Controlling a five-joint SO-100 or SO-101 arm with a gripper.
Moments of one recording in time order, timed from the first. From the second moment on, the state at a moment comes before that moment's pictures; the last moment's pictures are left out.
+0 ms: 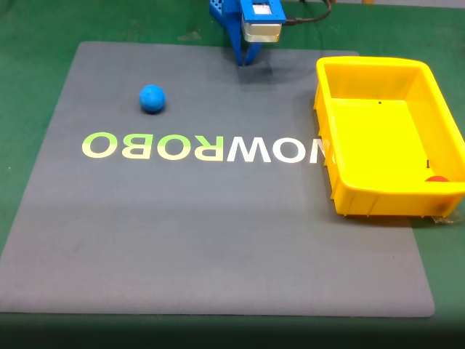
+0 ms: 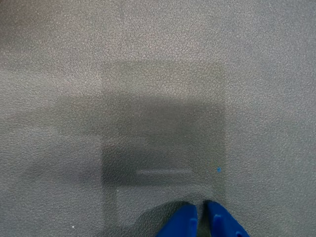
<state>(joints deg) 0.6 189.9 175.9 78.4 -93.1</state>
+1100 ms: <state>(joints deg) 1.0 189.9 175.9 78.3 -94.7</state>
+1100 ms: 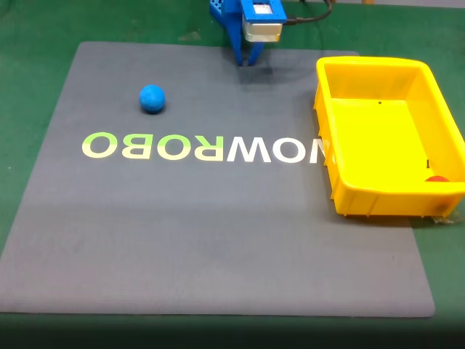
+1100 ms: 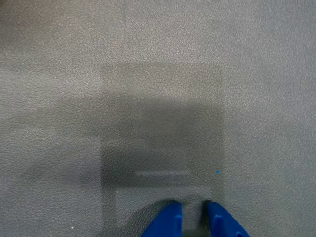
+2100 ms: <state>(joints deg) 29.4 136.7 141.9 48.0 -112.1</state>
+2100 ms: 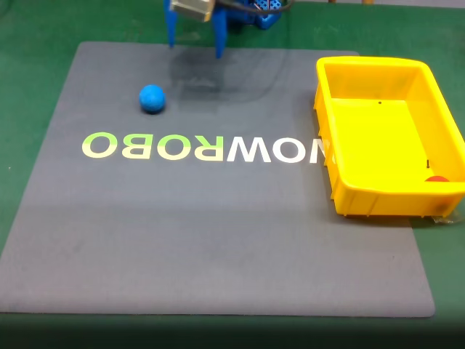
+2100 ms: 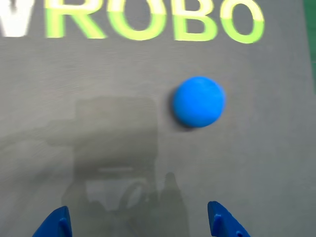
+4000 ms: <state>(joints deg) 30.9 82.2 106.1 40.3 -107.7</state>
